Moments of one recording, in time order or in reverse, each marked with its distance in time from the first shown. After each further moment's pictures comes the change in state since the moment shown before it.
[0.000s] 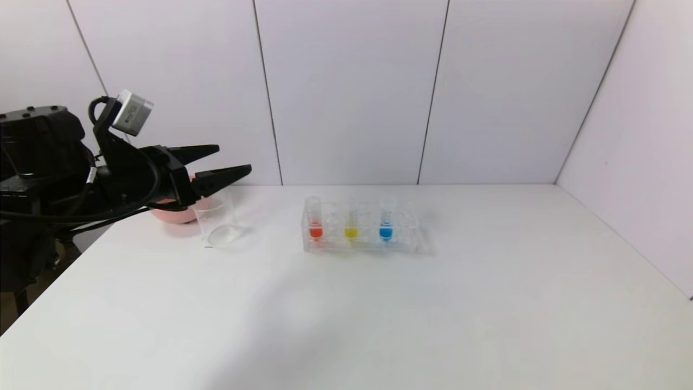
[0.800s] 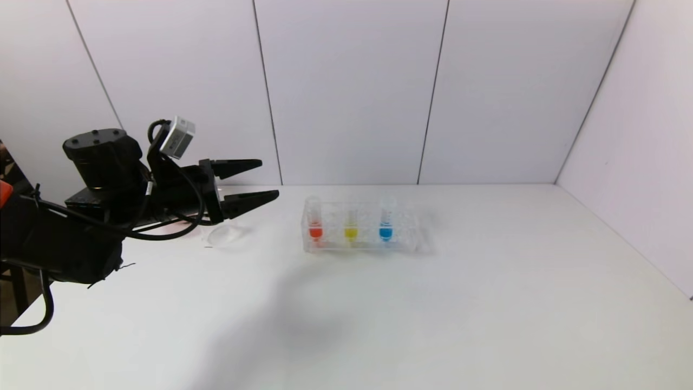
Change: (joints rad) left arm -0.031 0.222 -0.042 -0.239 -0.303 -0.013; right arm 0.000 0.000 0.000 0.000 0.000 0.000
